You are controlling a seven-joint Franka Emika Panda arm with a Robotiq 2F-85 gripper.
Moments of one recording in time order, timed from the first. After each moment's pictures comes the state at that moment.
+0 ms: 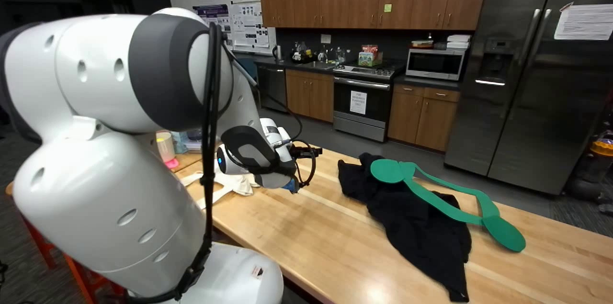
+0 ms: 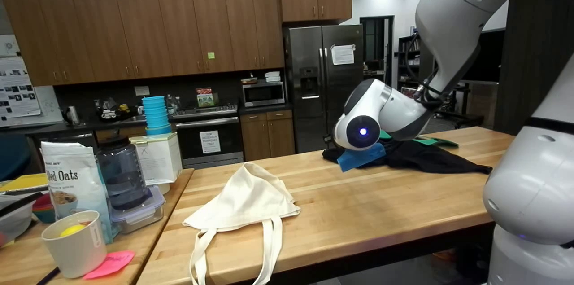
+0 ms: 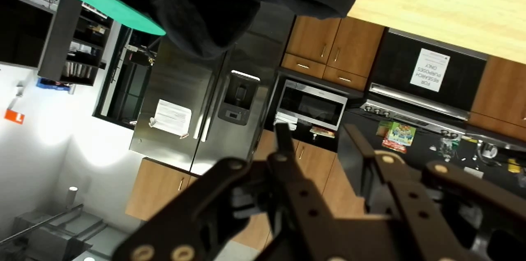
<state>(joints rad) 0.32 -0.31 0.06 -2.69 -2.11 2.40 2.21</state>
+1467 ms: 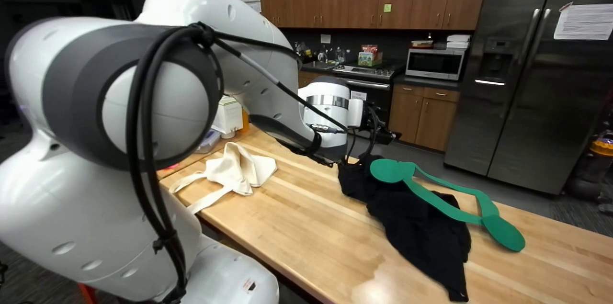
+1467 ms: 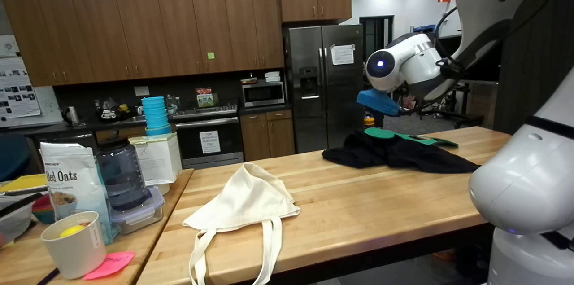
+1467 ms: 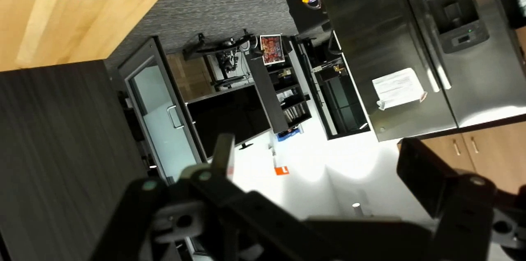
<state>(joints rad) 0.09 -0.37 -0.20 -2.45 -1.85 2.52 2.46</state>
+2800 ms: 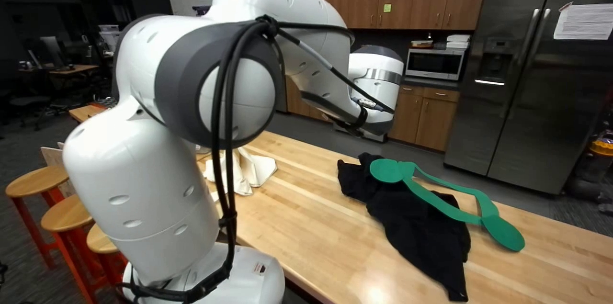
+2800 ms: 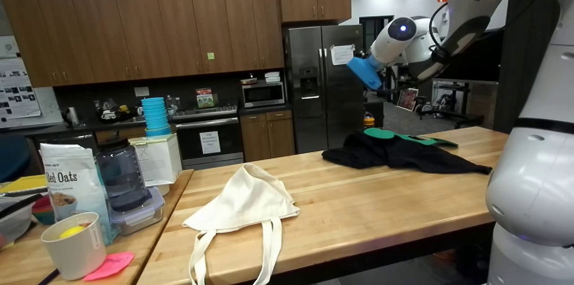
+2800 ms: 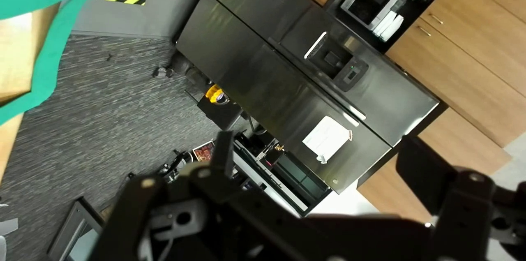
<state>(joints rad) 0.36 -0.17 -0.61 -2.09 -1.76 3.13 2.60</state>
